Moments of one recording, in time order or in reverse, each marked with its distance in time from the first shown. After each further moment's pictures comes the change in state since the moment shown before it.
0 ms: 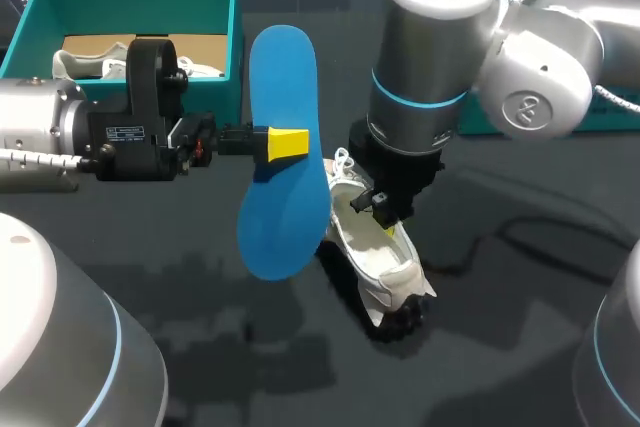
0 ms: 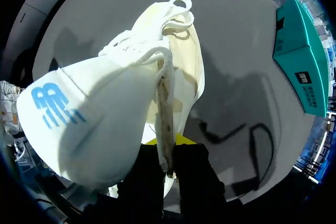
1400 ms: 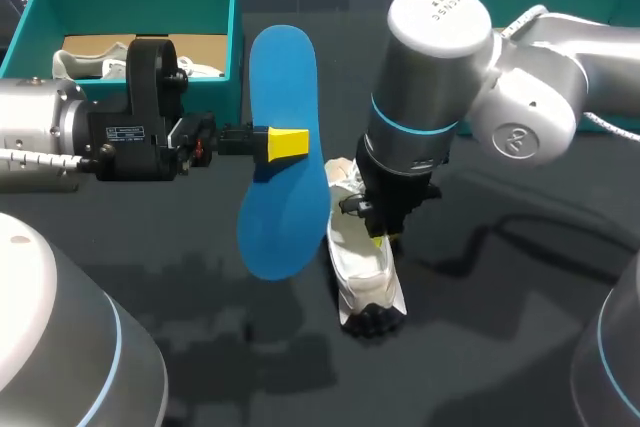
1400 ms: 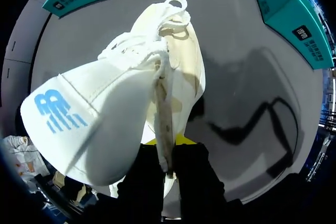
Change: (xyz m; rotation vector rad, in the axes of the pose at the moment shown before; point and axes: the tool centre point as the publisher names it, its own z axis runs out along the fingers) left arm 0.000 0.000 0.000 0.000 0.000 0.000; right arm 0.003 0.016 0.044 -0.029 0.036 0.313
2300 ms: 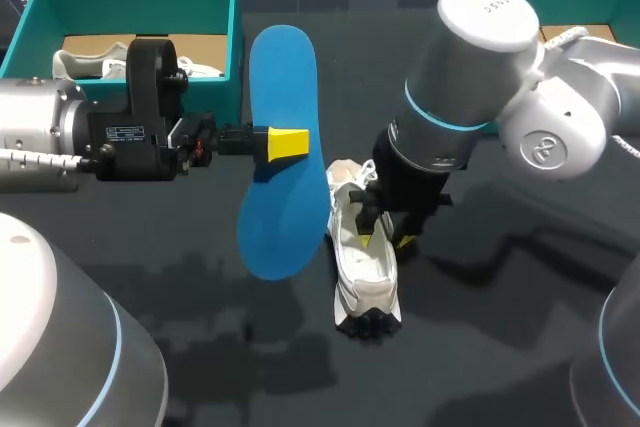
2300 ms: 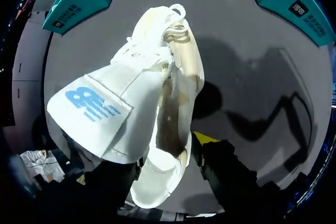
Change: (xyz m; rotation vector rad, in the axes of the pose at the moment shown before) left arm 0.000 0.000 0.000 0.000 0.000 0.000; right arm 0.004 -0.008 -0.012 0.001 0.132 0.128
